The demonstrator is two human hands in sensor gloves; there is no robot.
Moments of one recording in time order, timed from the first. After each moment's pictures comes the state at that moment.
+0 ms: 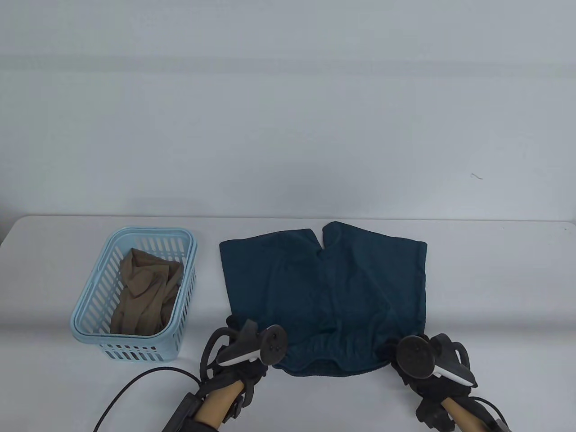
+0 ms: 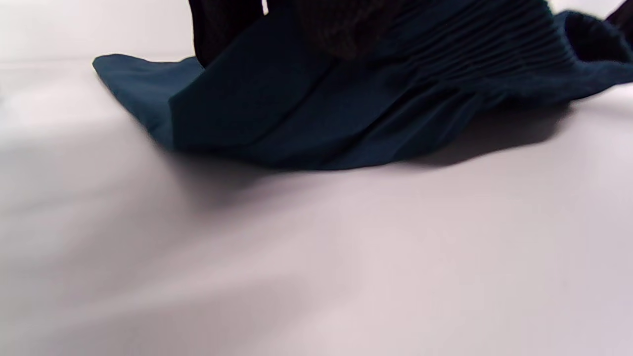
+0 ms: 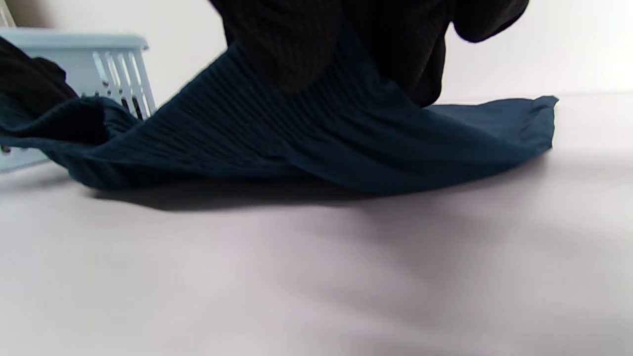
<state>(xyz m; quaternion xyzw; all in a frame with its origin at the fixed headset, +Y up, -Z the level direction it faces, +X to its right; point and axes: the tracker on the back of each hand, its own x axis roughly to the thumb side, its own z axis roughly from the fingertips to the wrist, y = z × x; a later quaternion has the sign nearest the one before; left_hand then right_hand) -0.094 -0.736 -0.361 -0.15 -0.23 -0.04 0.96 0.229 -0.728 -0.340 0.19 0.08 0.98 0.06</state>
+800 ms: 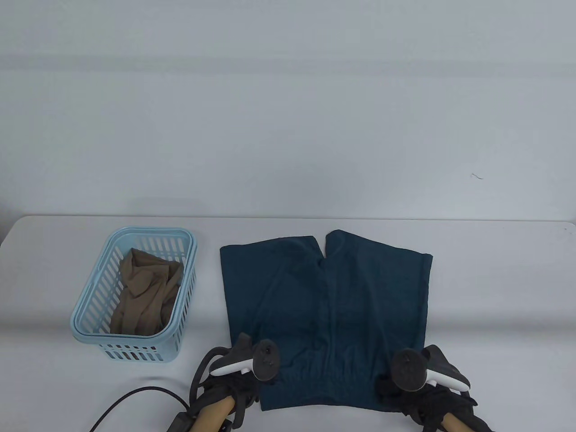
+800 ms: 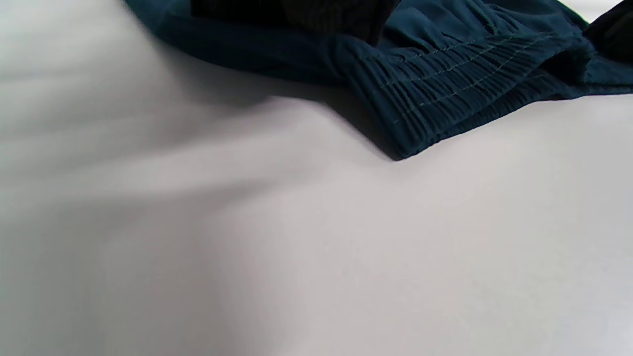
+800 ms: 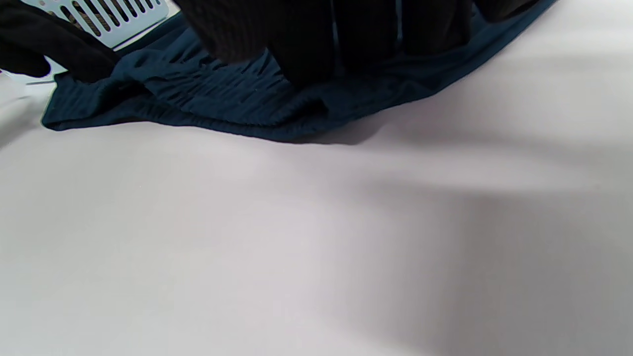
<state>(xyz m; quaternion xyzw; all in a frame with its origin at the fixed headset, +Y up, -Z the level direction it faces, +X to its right) -0.109 -0.754 -0.344 -0.30 -0.23 0.01 0.93 0.226 -0.754 -0.321 0.19 0.30 0.93 0.09</state>
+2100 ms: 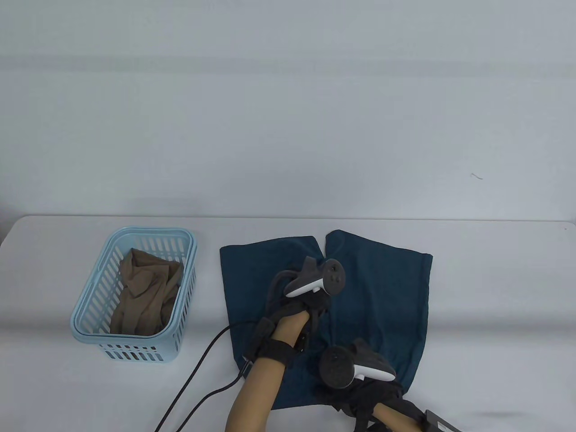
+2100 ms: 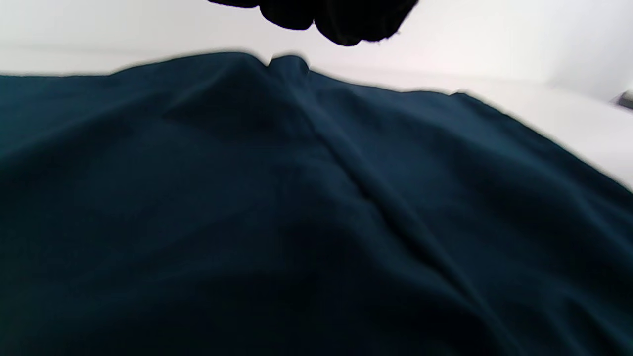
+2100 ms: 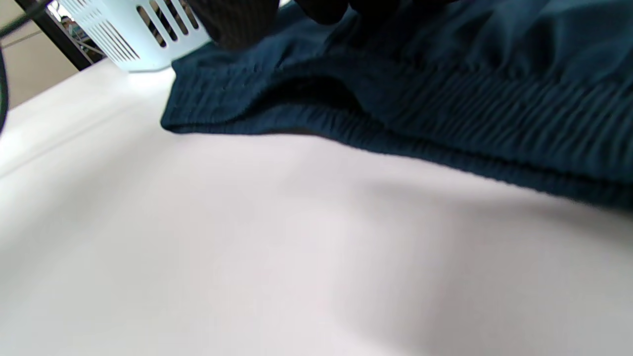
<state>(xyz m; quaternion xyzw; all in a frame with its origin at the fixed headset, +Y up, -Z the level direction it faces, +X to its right) 0.022 -0.717 -0.495 -0.20 -0.18 0.03 0.96 0.100 -0.759 -0.331 0.28 0.29 0.91 0.08</state>
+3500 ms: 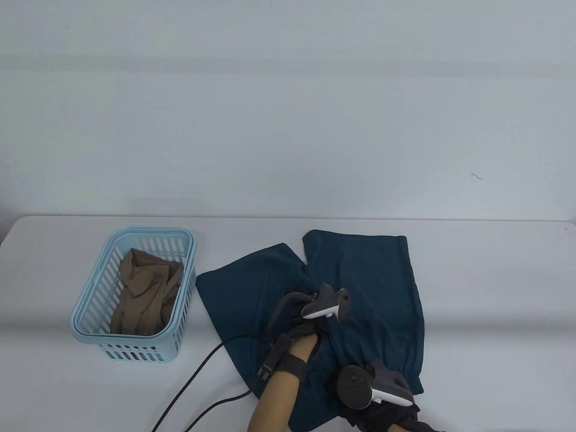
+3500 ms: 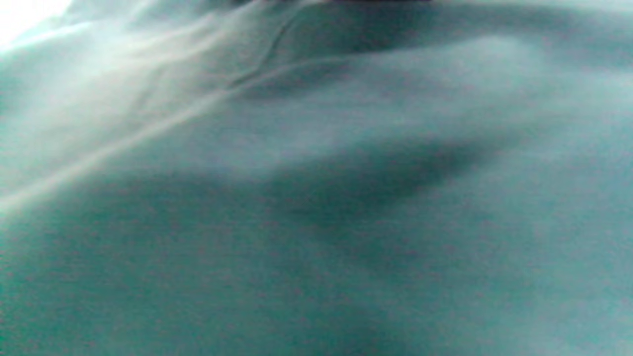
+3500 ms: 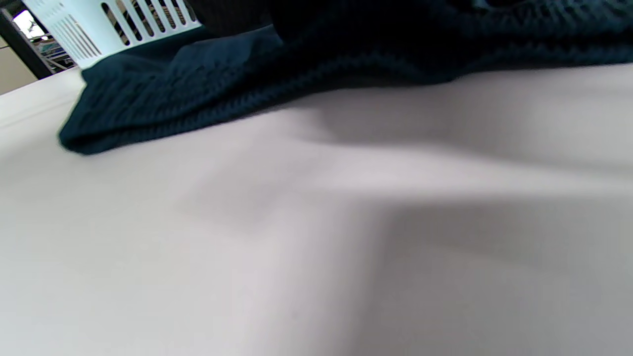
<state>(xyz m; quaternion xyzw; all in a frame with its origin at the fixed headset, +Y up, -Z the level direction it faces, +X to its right) 0.036 -0.775 -0.473 -0.22 -0.15 -0.12 0.96 0.137 -0.778 -0.309 0.24 0.23 0.94 0.08</state>
